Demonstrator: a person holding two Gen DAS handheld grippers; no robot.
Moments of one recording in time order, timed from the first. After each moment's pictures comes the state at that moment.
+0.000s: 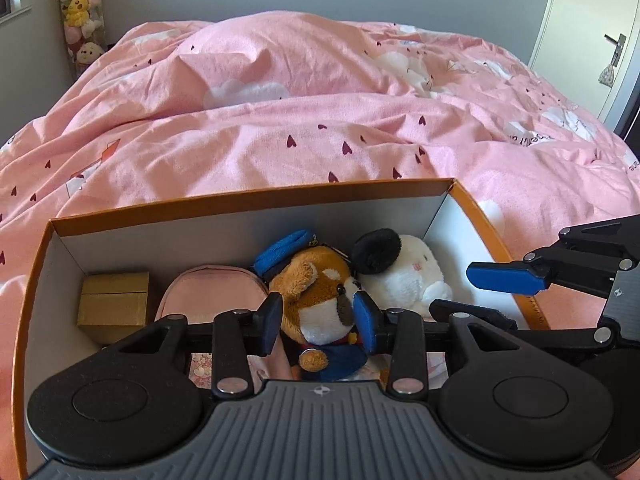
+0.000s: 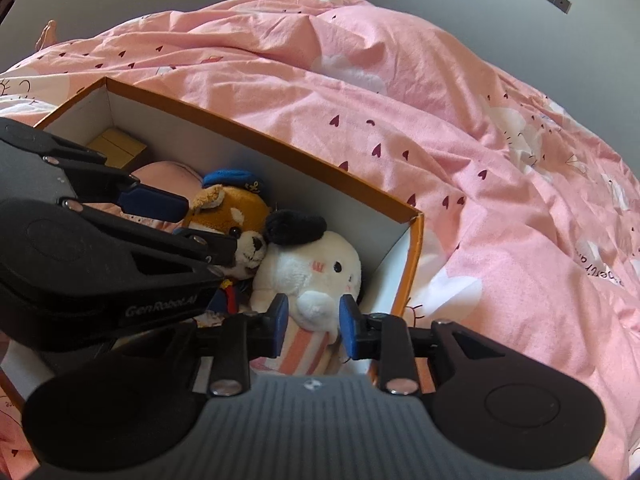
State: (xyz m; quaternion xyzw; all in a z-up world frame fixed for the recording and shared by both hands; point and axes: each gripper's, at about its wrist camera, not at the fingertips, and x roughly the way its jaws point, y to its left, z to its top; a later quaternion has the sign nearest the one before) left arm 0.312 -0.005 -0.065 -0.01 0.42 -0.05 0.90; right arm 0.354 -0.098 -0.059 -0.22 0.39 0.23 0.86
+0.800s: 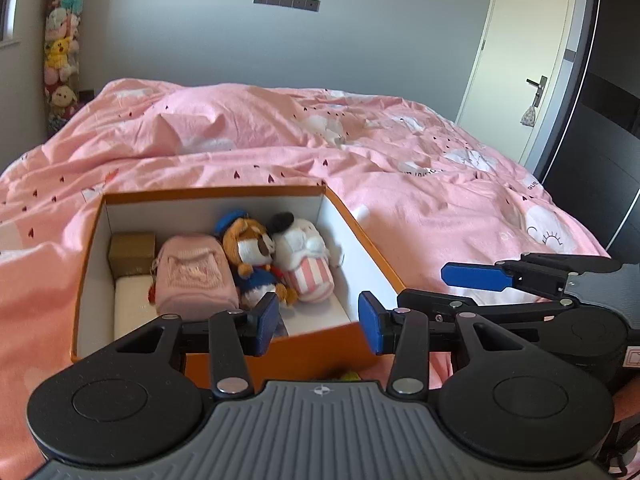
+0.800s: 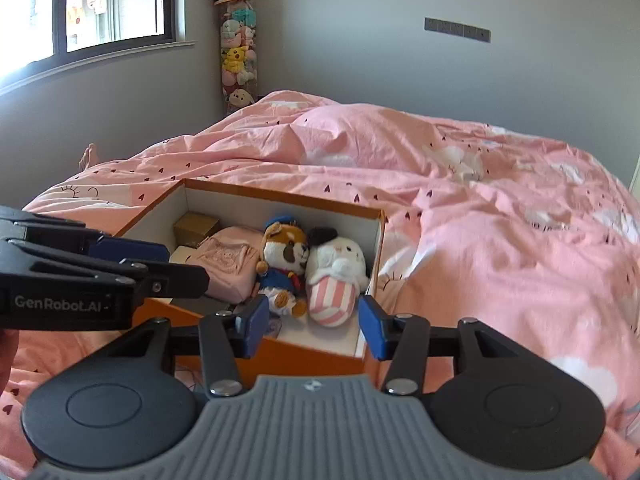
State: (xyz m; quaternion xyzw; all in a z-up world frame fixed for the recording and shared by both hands) left arm 0.147 -0.002 -0.009 -0.05 0.34 -0.14 0.93; right arm 0.182 -0.176 -0.004 -0.06 0.29 0.23 0.93
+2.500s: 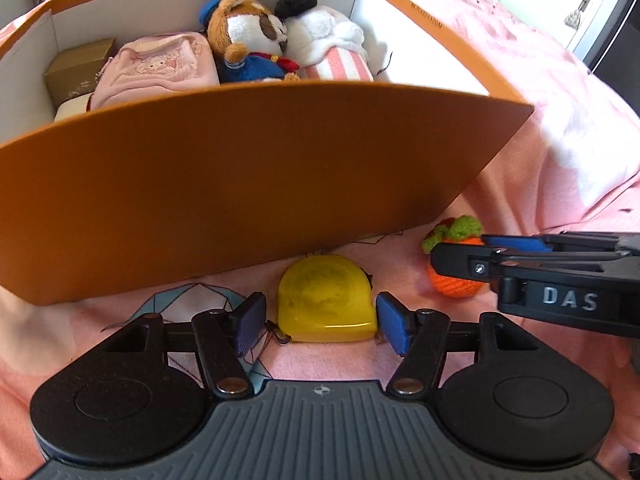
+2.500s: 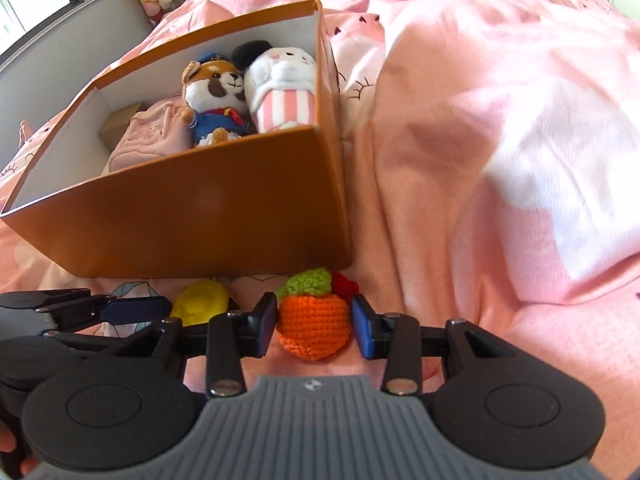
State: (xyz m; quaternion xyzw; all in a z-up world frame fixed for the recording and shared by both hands) left arm 0.181 -0.018 -0.153 -0.02 0.52 -0.11 0.85; right arm 0.219 -0.189 -0.122 0.05 0.48 0.17 0.86
